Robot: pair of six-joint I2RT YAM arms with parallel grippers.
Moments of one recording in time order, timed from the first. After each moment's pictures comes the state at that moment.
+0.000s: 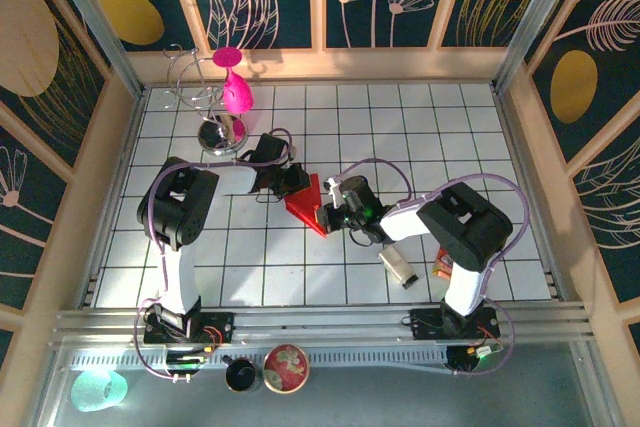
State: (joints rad) left arm -0.46 1.99 1.09 -0.04 0.46 -0.76; right arm 0.76 1.80 0.67 0.44 -0.26 0.44
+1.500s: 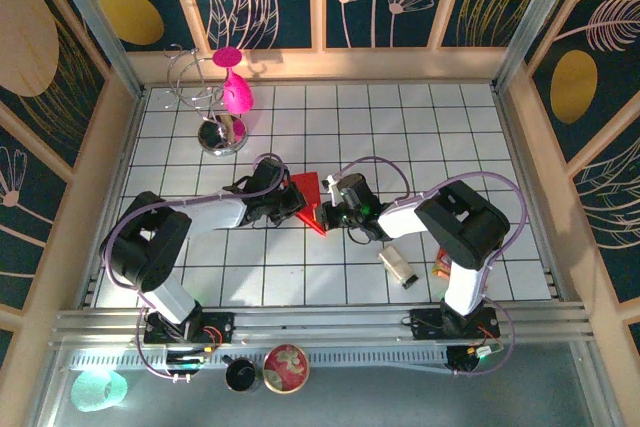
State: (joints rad) left arm -0.60 1.66 0.79 -0.02 0.25 -1.08; right arm 0.76 1.82 0.70 0.43 -0.27 0.47
